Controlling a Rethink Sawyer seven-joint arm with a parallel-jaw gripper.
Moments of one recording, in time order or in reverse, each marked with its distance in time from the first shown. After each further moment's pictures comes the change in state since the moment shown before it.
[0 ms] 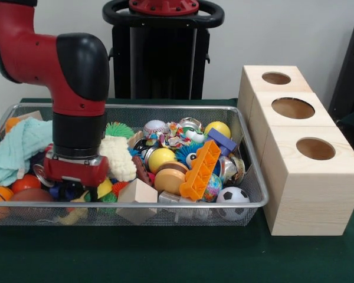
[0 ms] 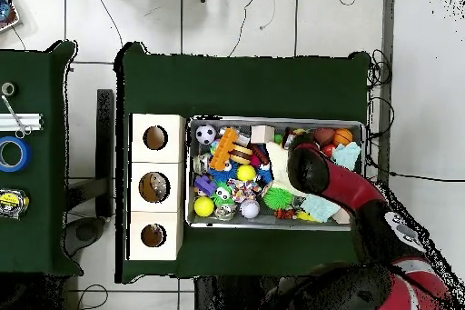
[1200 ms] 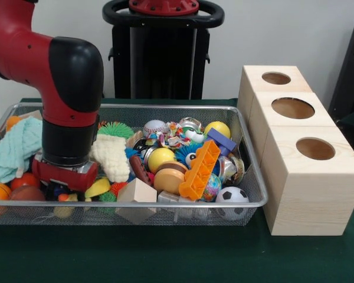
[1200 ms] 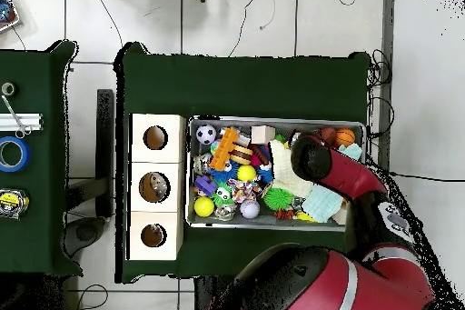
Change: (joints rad) arm 0.121 0.049 -0.171 -0.115 0.138 0.150 0.001
